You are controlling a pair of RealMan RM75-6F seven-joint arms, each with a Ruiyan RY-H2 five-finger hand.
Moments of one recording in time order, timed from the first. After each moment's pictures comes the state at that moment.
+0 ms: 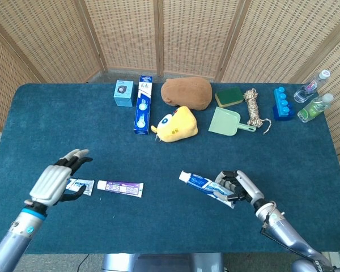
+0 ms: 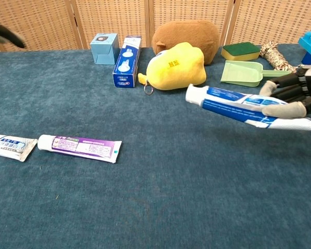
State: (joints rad) left arm -0.38 -1.02 -0.13 -2.12 1.26 1.10 0.26; right arm 0.42 -1.20 0.21 -1.83 -1.31 0.78 0.65
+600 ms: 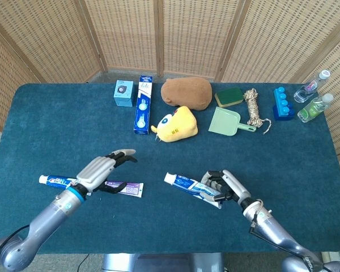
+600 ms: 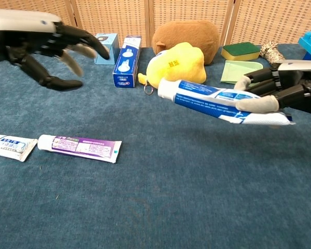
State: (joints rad) left arm -0.65 -1.14 -0.24 -2.03 1.08 0.79 0.07; right arm 0.48 -1.25 0.22 -1.88 -1.24 0.79 0.61
